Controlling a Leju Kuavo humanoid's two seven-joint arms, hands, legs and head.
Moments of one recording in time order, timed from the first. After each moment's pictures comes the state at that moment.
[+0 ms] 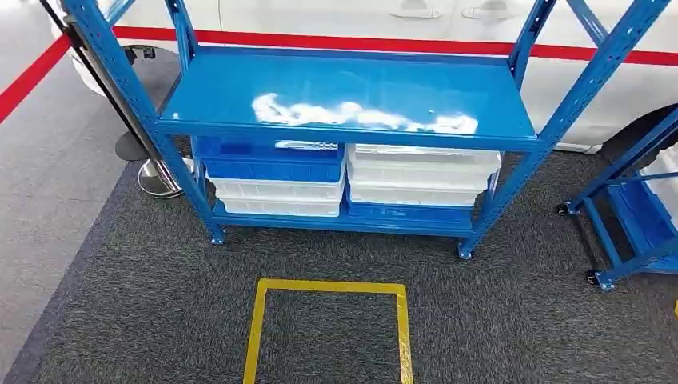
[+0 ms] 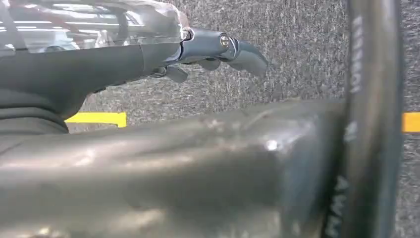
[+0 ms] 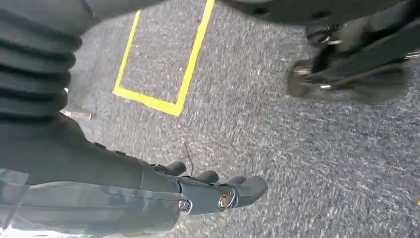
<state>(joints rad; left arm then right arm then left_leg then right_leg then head) -0.01 -0.10 1.02 -0.24 -1.09 0.13 -0.29 -0.02 0.15 -0.91 -0.20 1.02 -0.12 -0.05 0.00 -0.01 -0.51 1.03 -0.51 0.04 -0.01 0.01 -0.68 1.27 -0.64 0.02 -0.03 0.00</state>
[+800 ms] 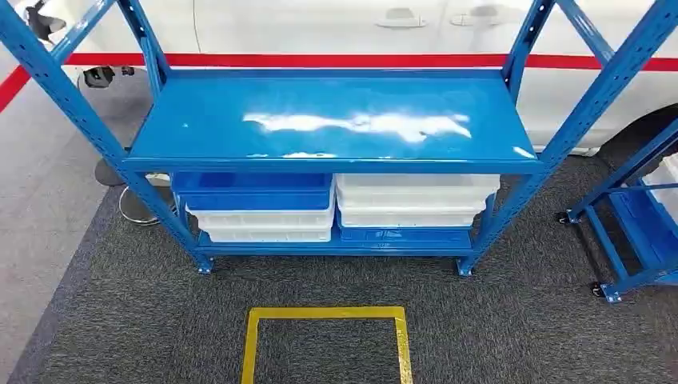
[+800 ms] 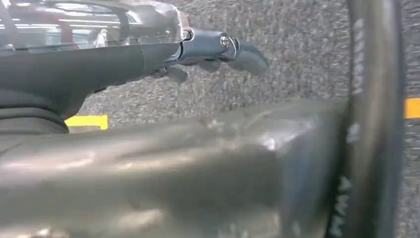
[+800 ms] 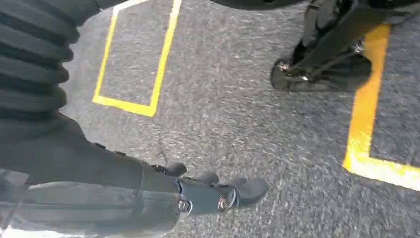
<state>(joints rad) -0.01 -0.10 1.02 -0.24 -1.09 0.13 -0.29 -0.03 0.15 -0.92 -0.20 1.01 -0.11 -0.06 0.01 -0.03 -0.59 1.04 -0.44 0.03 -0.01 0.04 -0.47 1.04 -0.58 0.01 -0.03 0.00</state>
